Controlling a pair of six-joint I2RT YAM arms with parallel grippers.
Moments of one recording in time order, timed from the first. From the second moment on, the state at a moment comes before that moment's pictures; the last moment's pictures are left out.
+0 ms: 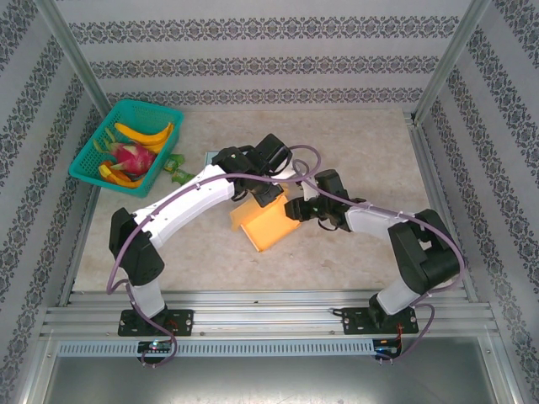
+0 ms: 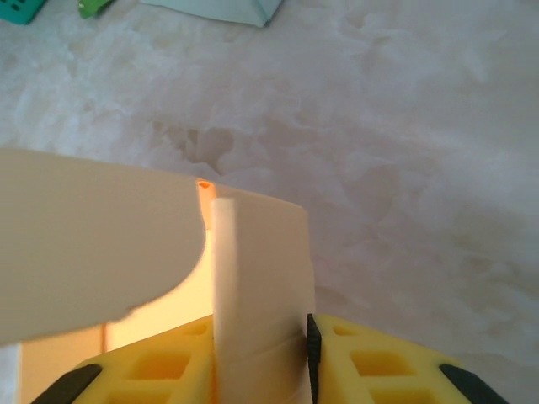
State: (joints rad) left arm -0.77 1.80 1.78 -1.07 -0.14 0.20; right arm 0.43 1.58 0.74 0.05 -0.43 0.23
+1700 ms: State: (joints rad) left arm -0.74 1.49 0.77 0.21 -0.16 -0.13; right arm 0.39 1.55 0.66 0.05 -0.27 0.23
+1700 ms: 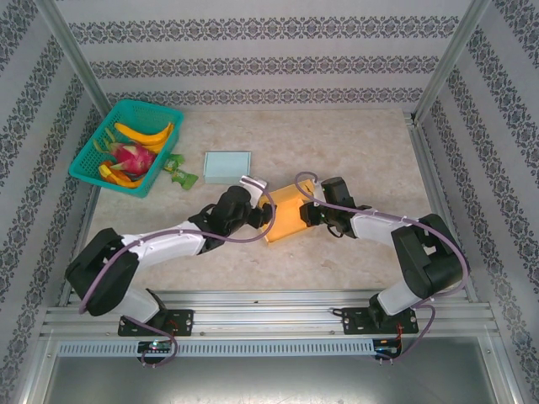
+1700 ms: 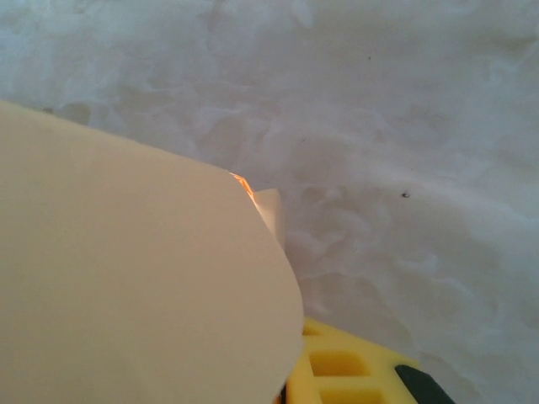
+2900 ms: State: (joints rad) left arm -0.71 1.22 0.41 0.48 -0.16 -0.26; right arm 0.64 1.58 0.82 -0.06 -0.03 -0.08
